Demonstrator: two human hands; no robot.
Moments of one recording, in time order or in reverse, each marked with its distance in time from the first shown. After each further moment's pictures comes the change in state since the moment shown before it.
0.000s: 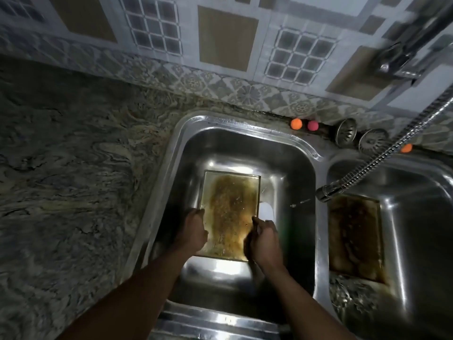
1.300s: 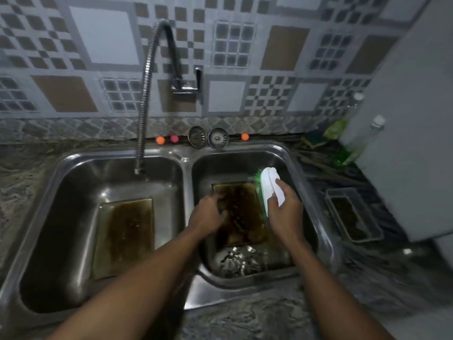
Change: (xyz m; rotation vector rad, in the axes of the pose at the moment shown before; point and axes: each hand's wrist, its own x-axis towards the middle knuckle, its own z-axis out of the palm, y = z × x) left_hand -0.115 0.308 0.103 -0.017 0.030 0.557; right_hand -0.089 0.149 -0.319 0.387 0.635 -0.159
